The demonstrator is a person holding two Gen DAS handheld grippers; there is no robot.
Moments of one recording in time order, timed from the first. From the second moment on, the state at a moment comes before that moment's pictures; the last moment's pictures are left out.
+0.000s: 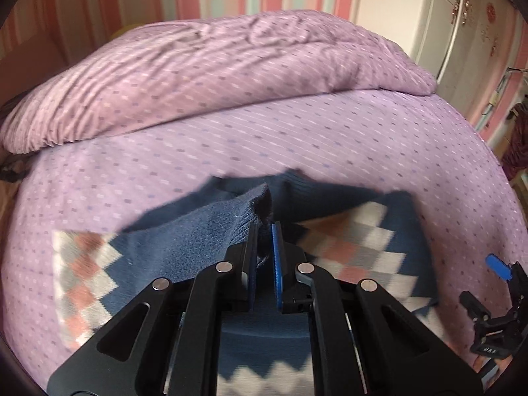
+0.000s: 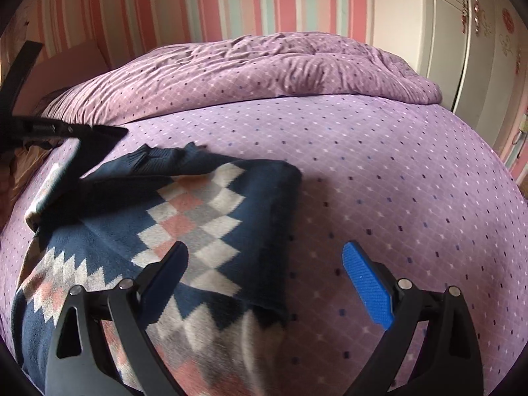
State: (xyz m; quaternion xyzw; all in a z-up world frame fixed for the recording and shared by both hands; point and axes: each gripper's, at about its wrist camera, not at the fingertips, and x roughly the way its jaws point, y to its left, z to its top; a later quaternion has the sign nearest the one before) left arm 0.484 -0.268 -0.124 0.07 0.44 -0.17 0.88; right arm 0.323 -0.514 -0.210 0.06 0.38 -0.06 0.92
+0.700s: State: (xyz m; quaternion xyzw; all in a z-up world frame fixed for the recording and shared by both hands) left arm 0.452 -0.247 -0.158 0.10 0.44 -0.15 0.88; right arm 0.349 -0.492 -0.225 0.13 0.40 -0.03 0.91
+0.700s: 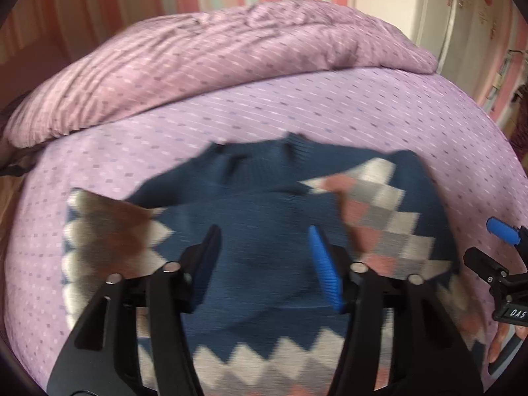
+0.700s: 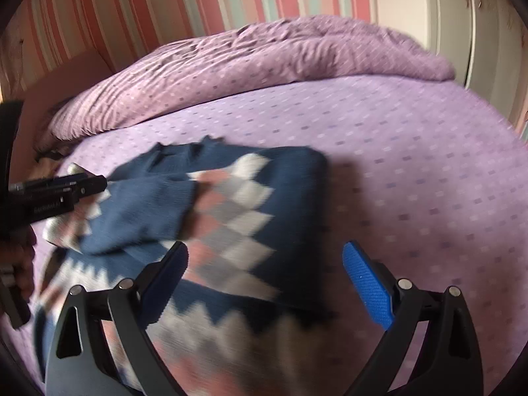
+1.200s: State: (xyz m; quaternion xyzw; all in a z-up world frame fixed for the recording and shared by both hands) left arm 0.457 -0.088 -0.145 0.11 0.37 0.00 0.92; right arm 0.427 -0.418 -0.262 0.21 0.48 0.03 0.85
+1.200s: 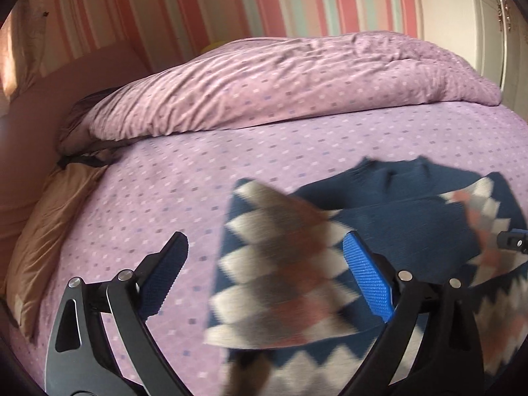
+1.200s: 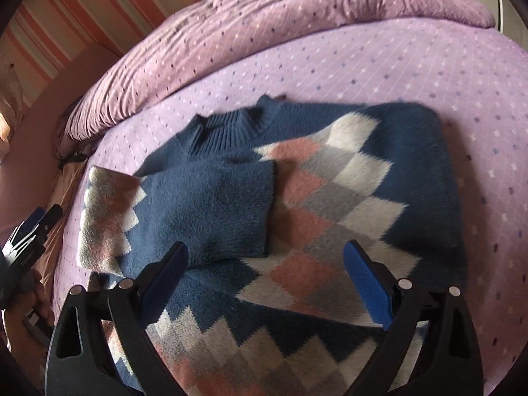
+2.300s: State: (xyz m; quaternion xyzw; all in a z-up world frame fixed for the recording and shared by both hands) left arm 0.452 -0.012 -0.162 0.12 0.37 0.03 0.92; right arm 0.456 -0.391 -0.261 0.25 0.48 0.06 0.84
